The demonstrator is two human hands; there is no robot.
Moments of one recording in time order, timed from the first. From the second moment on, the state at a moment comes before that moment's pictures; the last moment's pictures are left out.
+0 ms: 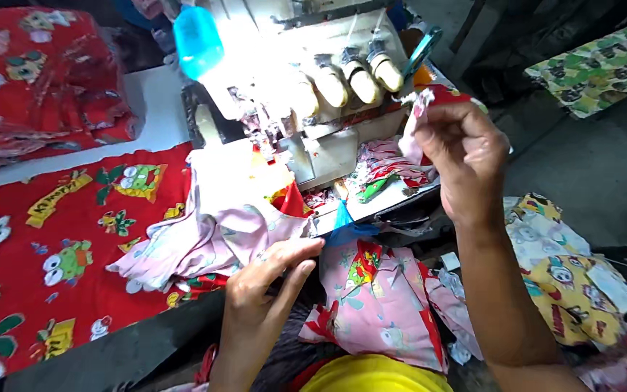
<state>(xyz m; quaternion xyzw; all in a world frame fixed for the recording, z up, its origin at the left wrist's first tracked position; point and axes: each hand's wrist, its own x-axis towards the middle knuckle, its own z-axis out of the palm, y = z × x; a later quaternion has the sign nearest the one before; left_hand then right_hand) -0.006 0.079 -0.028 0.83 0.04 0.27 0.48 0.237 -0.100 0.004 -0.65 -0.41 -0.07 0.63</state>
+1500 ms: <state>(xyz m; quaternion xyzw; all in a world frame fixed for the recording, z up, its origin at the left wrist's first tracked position) -0.013 0.091 -0.014 0.76 0.16 0.28 0.56 0.142 -0.044 -0.016 -0.56 -0.48 0.20 0.64</state>
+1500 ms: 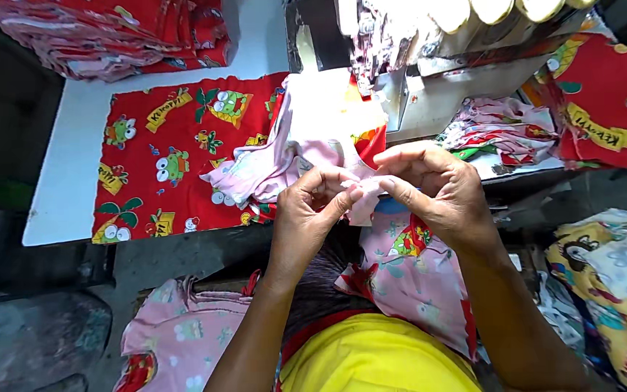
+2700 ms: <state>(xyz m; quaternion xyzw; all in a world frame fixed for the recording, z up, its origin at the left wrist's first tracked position) -0.003 0.097 0.002 0.66 0.26 0.29 0.65 0.123 -0.024 -0.033 -0.58 -0.41 0.27 0.65</state>
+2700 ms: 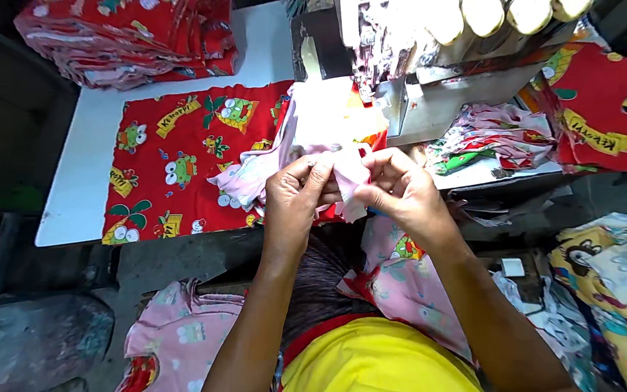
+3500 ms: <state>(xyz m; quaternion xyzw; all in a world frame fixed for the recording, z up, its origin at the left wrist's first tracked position) 0.020 0.122 0.020 0.78 0.00 0.29 0.56 0.141 -0.009 -0.007 -0.43 -0.43 0.23 0.76</state>
